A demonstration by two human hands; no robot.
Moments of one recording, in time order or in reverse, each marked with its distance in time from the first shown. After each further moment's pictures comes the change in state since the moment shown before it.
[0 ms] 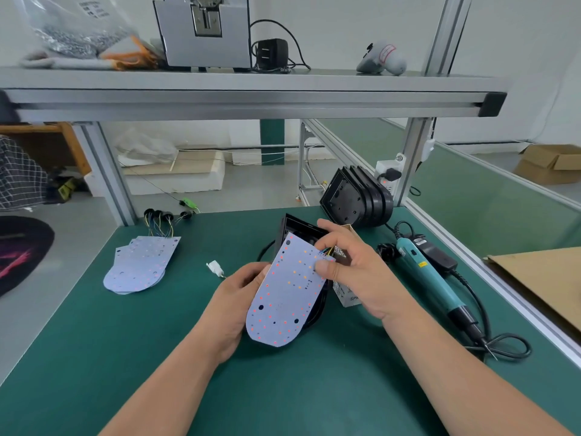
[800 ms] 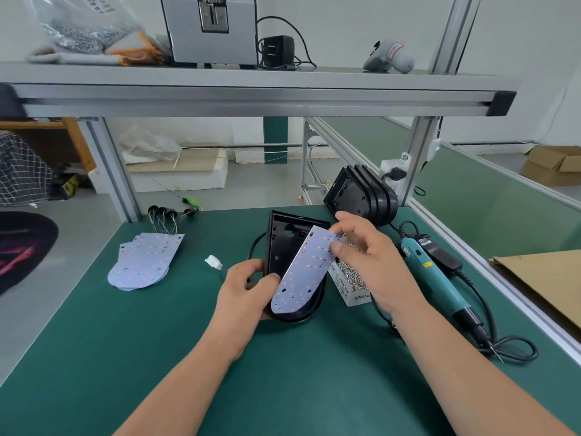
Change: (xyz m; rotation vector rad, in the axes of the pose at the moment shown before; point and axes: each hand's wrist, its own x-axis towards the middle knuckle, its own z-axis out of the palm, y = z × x) left_hand 0.004 -0.014 0.010 0.045 0.190 0.097; right_hand 0.004 -0.009 -0.003 -0.060 0.197 -0.014
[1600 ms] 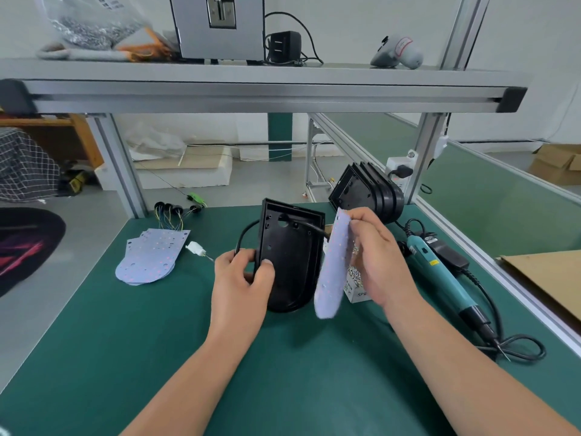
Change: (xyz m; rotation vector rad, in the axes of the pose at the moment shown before) left_hand -0.005 0.005 -0.003 0.327 0.280 0.229; right_hand 0.014 0.001 0.016 0.307 0.118 0.170
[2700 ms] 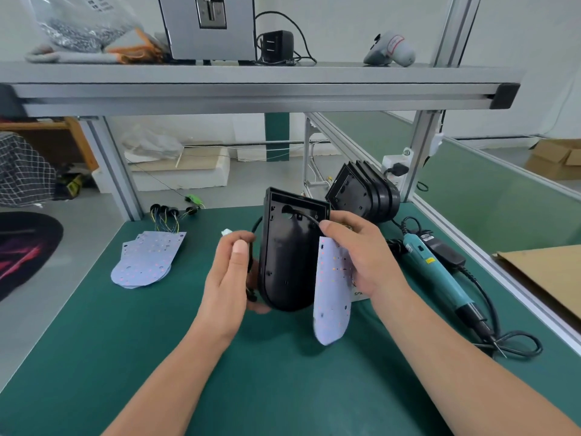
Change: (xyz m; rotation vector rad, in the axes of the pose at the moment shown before) left_hand 0.006 0.012 -0.014 -0.338 -0.196 -0.010; right_hand 0.008 0.000 0.007 0.003 -0.046 0.105
